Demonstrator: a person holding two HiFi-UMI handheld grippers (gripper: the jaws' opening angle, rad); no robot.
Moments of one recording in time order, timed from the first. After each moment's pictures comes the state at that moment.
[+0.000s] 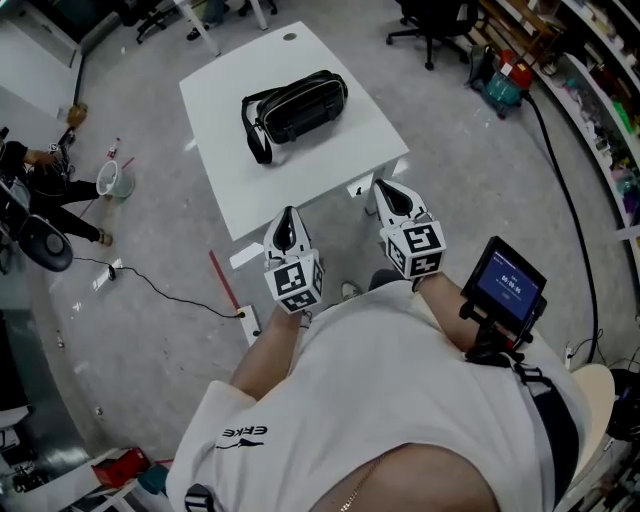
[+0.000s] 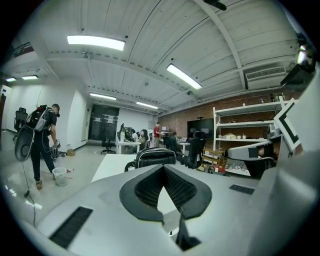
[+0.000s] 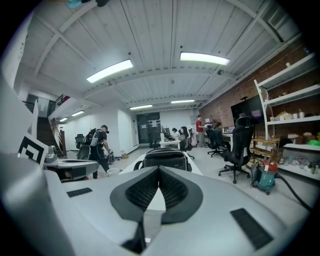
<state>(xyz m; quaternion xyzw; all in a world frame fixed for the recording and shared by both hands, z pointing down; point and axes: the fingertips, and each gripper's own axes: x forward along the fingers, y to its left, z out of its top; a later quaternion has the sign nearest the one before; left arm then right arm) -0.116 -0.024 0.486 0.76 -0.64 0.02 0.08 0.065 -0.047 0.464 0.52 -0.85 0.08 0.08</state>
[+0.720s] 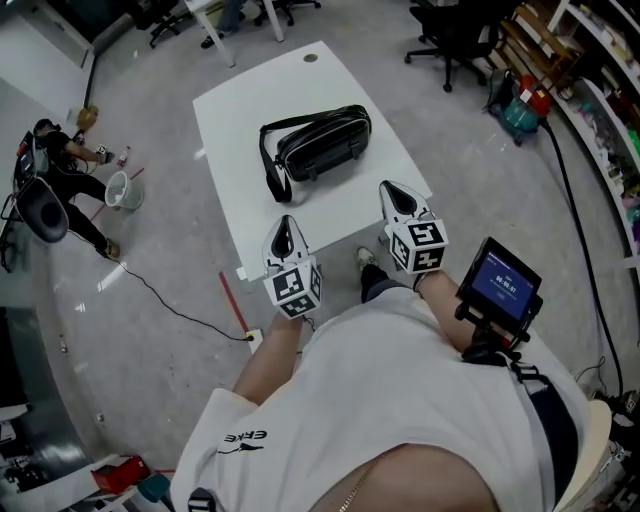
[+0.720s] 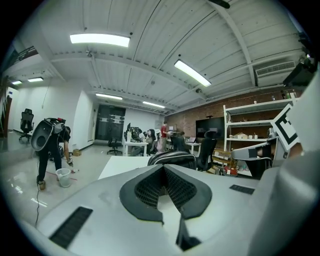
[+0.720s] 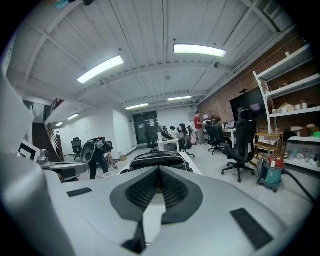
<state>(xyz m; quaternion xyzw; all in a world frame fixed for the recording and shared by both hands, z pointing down) -0.157 -0.134 0.489 0.74 -0.67 0.02 0.08 0.051 -0.183 0.474 0.52 -0.84 0.11 0.08</state>
